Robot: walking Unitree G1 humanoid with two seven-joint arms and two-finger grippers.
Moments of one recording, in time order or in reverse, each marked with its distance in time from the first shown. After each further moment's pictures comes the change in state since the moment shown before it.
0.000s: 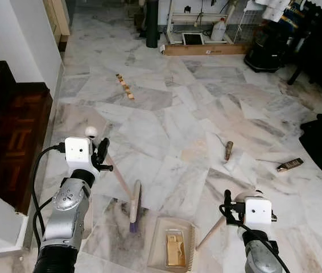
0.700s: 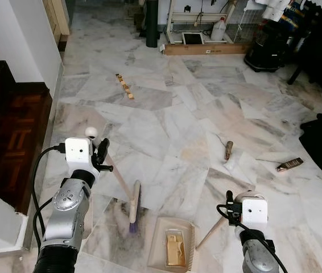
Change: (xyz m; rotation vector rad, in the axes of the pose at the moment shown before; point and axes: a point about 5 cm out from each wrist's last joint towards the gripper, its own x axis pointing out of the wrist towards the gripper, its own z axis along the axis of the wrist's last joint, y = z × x) left arm 0.000 0.000 -0.001 0.001 -0.003 -0.001; right arm 0.005 0.003 -0.003 0.001 -0.007 0.012
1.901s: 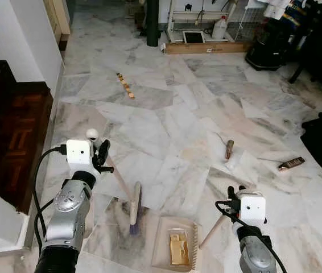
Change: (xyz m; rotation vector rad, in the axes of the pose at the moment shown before) left arm 0.000 -0.004 -0.005 -0.011 0.012 -0.002; right arm 0.009 0.005 0.008 0.030 -0.055 0.024
